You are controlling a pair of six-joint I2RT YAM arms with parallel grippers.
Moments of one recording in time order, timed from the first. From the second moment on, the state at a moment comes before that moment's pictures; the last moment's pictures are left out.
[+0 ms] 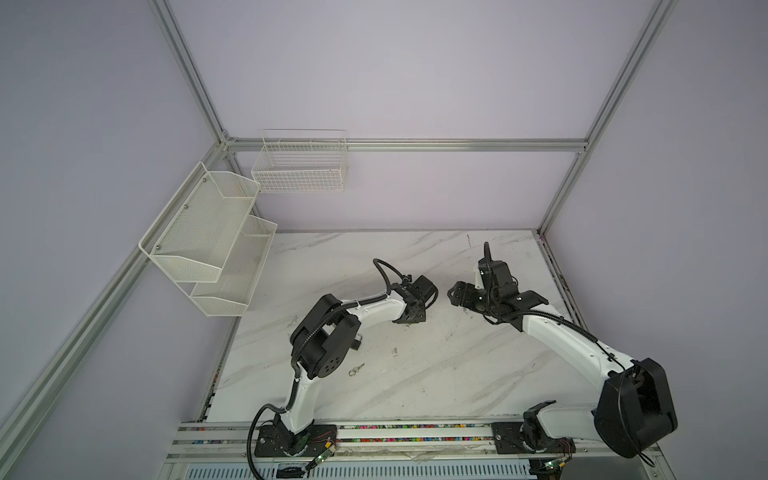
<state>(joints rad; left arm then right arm) -0.79 2.07 1.48 -0.60 -0.25 -0.79 0.40 1.33 0.95 -0.41 -0.11 0.64</state>
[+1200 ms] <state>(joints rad) -0.68 1.40 1.27 -0.70 -0.34 -0.84 0.70 1.43 1.05 -0.44 -0.07 0.69</state>
